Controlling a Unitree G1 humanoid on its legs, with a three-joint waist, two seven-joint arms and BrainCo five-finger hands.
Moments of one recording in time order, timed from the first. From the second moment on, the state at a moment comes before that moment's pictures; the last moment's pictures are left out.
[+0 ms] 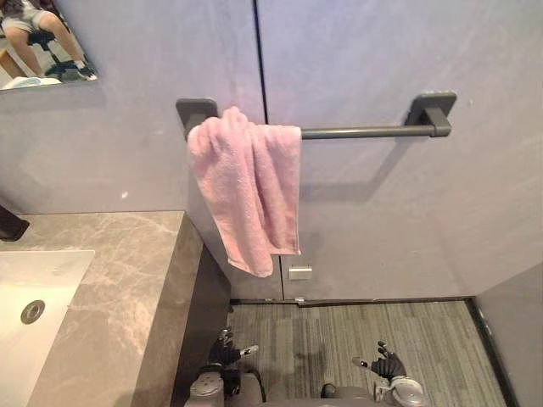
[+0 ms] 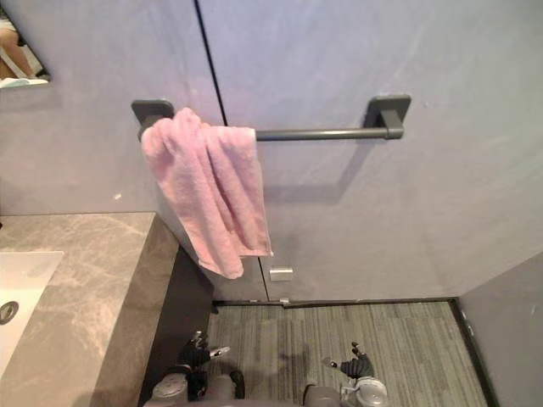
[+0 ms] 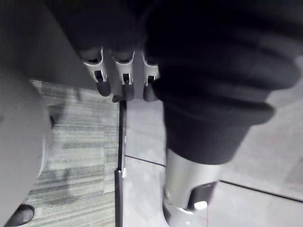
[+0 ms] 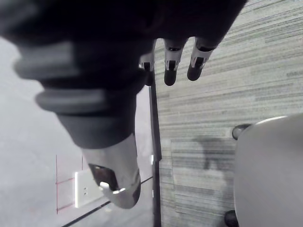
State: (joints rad) left arm 0.06 0.05 0.00 0.97 -0.03 -0.16 0.07; right arm 0.09 -0.08 -0.14 0.96 -0.04 -0.09 -0.07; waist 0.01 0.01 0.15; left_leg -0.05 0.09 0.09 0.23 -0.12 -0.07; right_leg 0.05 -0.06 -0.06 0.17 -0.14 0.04
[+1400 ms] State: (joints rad) left arm 0.21 0.11 -0.04 -0.03 -0.22 -0.25 0.07; right arm 0.15 -0.13 -0.10 0.84 -0.09 -0.10 -0.08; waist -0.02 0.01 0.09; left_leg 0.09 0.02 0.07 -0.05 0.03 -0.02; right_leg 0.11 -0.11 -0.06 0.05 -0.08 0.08
